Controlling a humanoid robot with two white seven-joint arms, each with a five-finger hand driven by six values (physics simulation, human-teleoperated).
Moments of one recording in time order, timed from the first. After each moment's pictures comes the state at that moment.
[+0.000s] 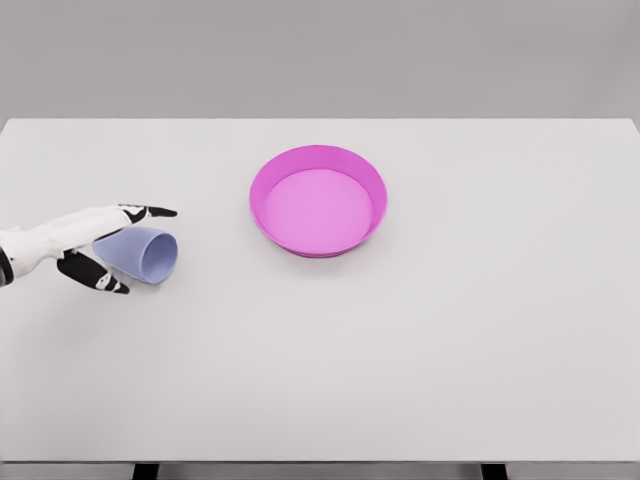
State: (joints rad) left arm -0.39 1.06 -0.65 -1.66 0.04 -0.18 -0.35; right arm 0.02 0.00 -0.06 -0.05 -0.12 -0.06 0.09
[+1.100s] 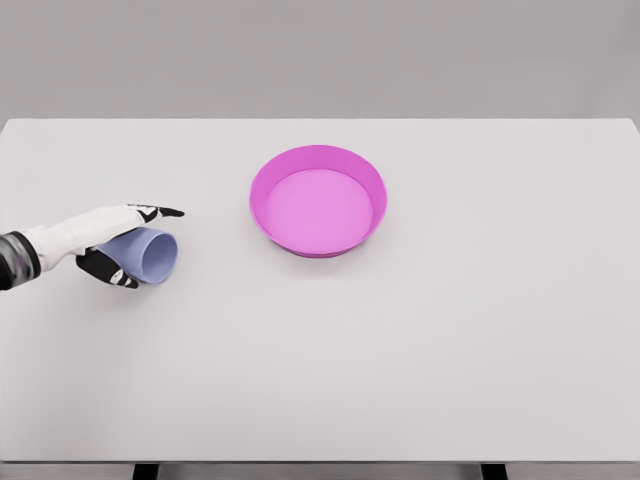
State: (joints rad) left arm -0.43 0.95 -0.68 -1.55 -0.10 -0.15 -0.36; right arm 0.02 0.00 -0.06 -0.05 -0.12 -0.06 0.09
